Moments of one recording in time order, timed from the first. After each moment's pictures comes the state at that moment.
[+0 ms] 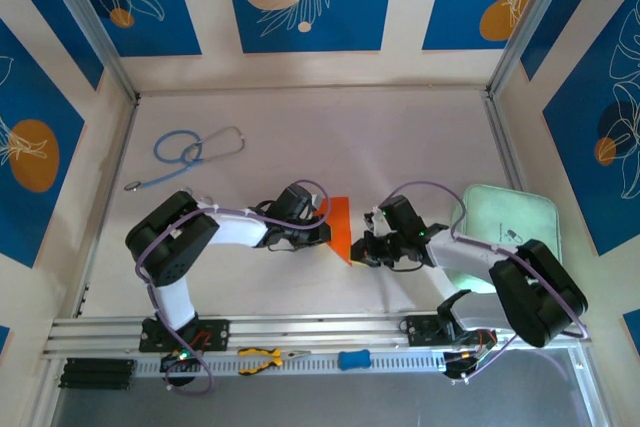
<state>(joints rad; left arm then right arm) -0.79 1.79 0.79 0.15 0.39 -0.91 0.56 1.30 0.44 -0.13 -0.62 0.79</state>
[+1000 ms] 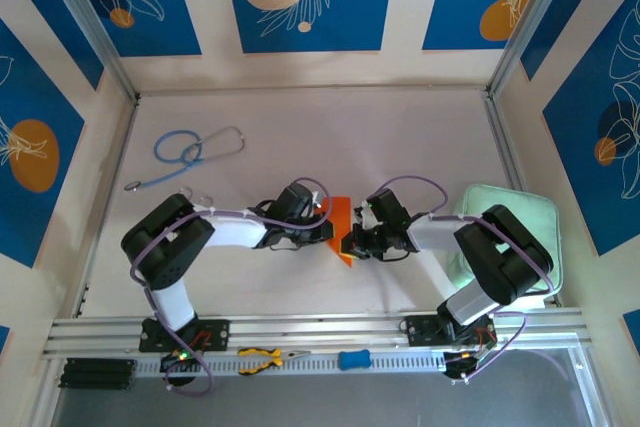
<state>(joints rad) -0.81 1.77 0.79 0.17 0.37 -0.93 0.57 1.54 0.51 -0.02 -0.60 0.80</state>
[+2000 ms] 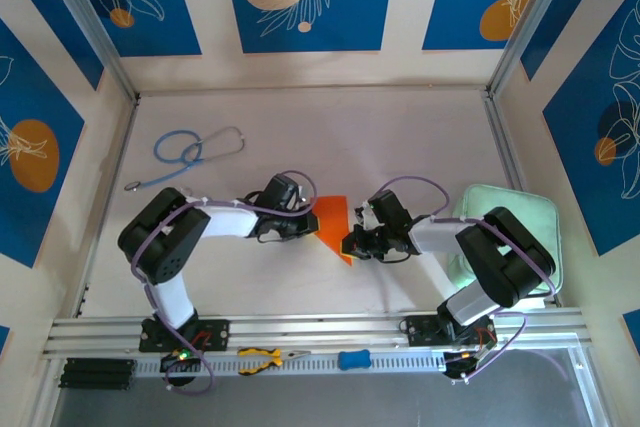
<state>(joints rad) -0.67 1.77 0.80 0.05 0.40 -0.87 0.56 1.52 0.49 0.01 -0.60 0.78</state>
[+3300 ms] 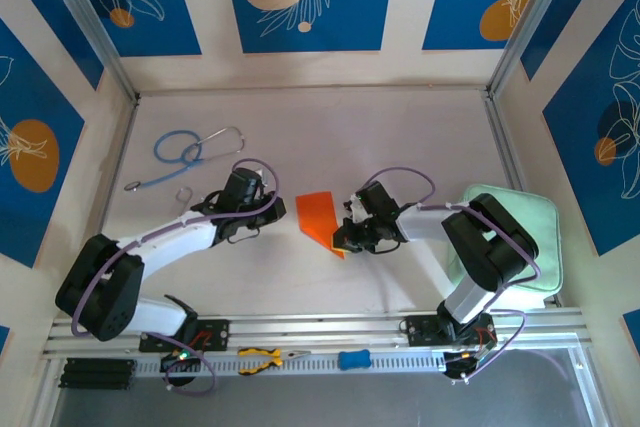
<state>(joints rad) -0.56 1.36 0.67 -0.10 0.19 -0.81 0.60 1.63 0.63 -0.07 -0.60 0.75</state>
